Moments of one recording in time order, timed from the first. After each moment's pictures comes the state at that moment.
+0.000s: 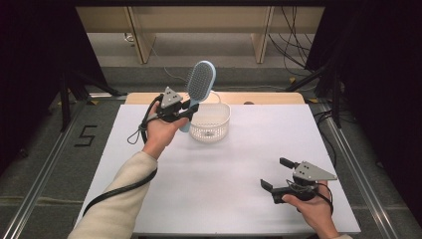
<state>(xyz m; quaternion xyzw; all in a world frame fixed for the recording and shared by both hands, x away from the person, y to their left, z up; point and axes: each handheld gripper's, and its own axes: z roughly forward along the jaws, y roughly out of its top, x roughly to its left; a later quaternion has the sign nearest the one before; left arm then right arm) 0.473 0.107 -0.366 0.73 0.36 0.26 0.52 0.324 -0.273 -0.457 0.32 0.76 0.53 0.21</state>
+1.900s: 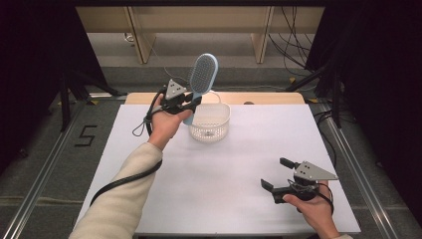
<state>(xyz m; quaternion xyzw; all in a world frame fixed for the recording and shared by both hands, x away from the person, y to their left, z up) 0.494 0.098 -0.360 0.72 0.36 0.27 0.53 0.324 -0.274 -0.458 0.32 0.75 0.53 0.21</state>
